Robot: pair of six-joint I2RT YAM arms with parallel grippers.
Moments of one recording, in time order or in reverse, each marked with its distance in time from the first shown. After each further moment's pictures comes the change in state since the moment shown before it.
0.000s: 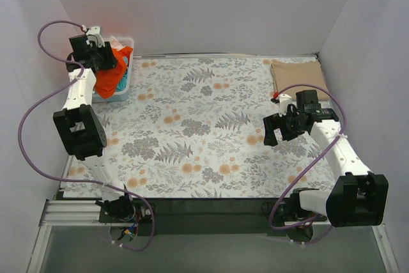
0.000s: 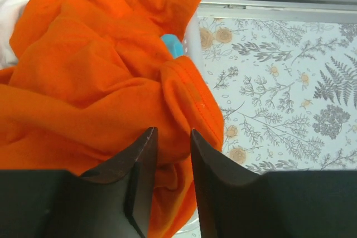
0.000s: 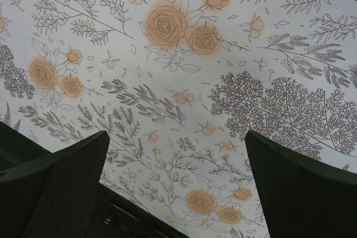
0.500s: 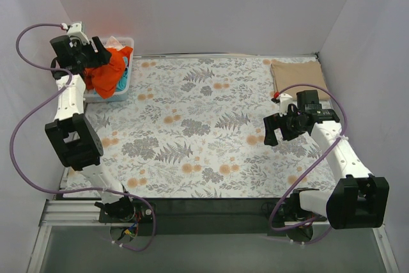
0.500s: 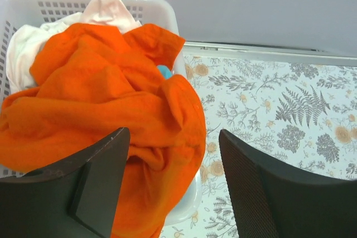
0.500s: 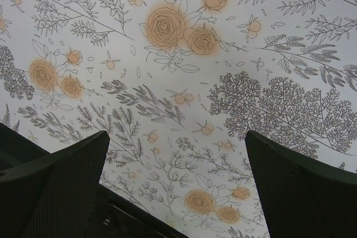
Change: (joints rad) left arm 0.085 -0.131 -0.114 0.137 0.145 -0.088; right arm 0.000 -0.018 0.000 0.000 0.004 0.000
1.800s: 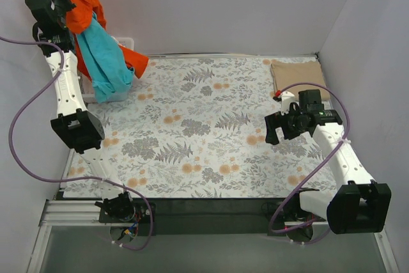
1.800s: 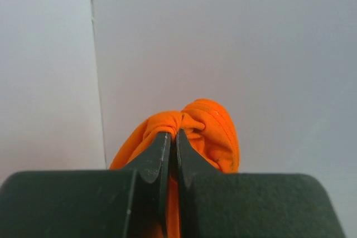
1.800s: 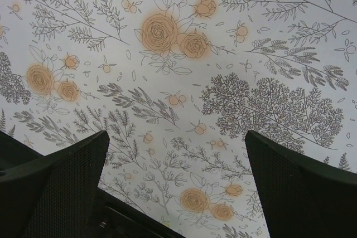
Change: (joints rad) left arm -0.035 0.263 0.785 0.077 -0.353 -0.120; right arm 0.001 -0.046 0.015 -0.004 0.025 0.002
